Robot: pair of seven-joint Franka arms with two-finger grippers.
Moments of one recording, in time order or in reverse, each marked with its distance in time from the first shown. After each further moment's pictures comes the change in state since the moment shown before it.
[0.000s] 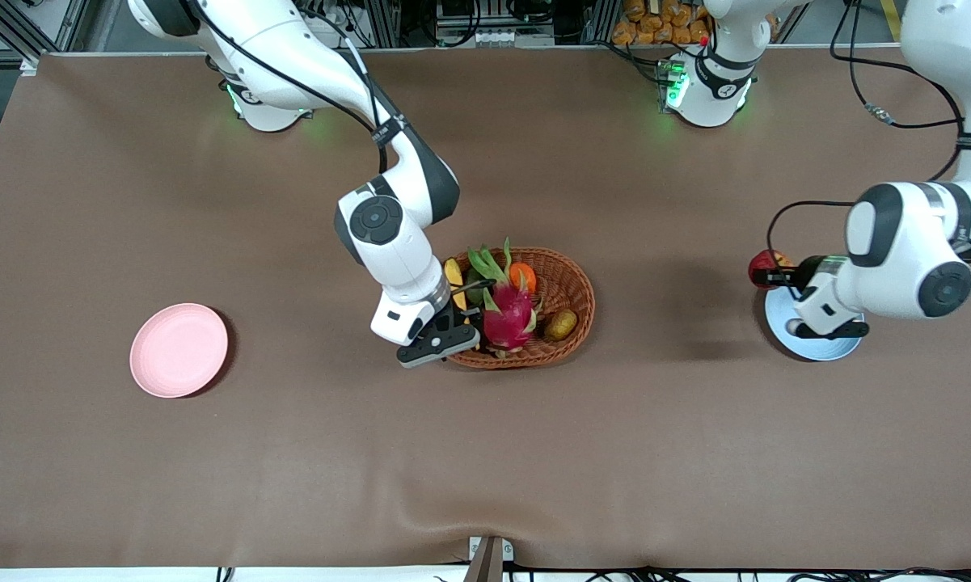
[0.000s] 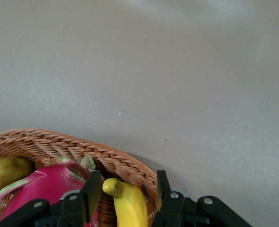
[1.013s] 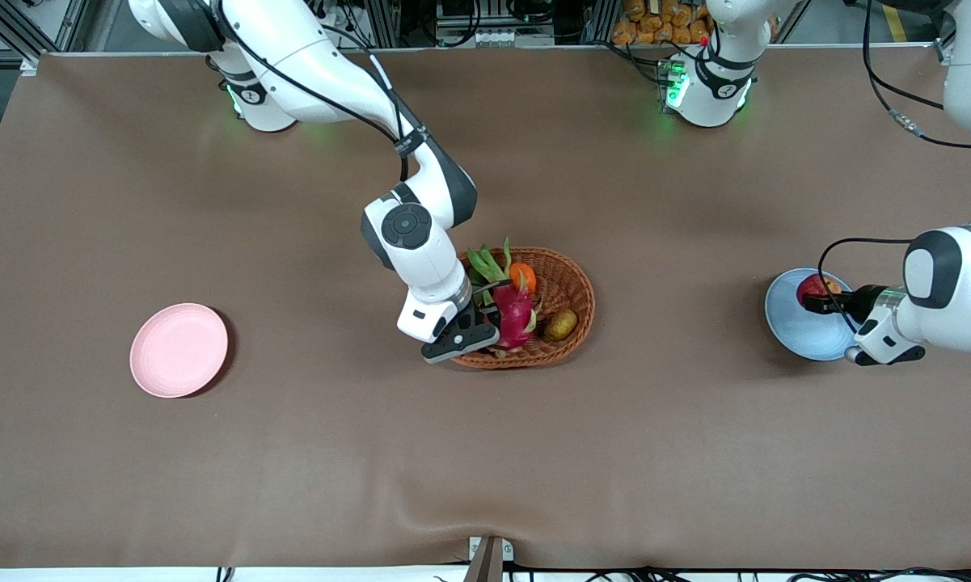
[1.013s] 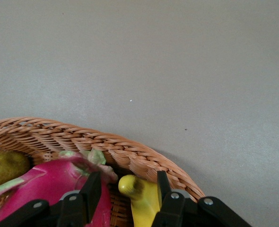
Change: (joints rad) left arm 0.115 0.224 0.015 0.198 0.132 0.003 0.019; right arm 0.033 0.066 0.000 0.027 0.000 0.018 0.050
